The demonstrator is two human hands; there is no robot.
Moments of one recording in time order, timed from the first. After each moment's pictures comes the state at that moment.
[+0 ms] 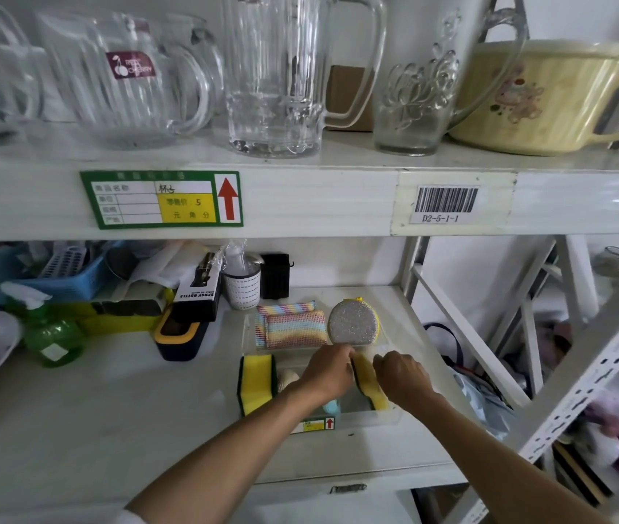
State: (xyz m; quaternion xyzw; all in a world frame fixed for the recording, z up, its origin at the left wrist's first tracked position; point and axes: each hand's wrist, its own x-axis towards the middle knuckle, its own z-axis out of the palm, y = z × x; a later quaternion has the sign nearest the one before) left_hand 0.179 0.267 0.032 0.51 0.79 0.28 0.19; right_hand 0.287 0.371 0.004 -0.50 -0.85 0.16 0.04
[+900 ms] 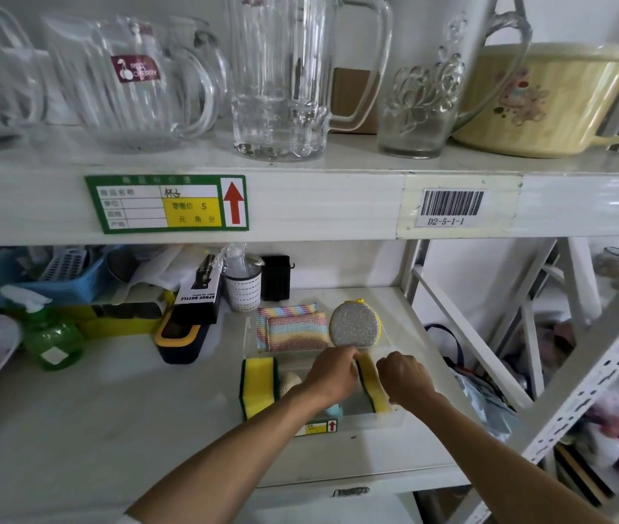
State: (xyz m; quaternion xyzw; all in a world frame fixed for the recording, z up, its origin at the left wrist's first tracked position) left_hand 0.179 0.268 0.032 0.52 0.77 0.30 0.20; right_hand 0.285 0.368 0.014 -0.52 -0.83 0.22 0.03
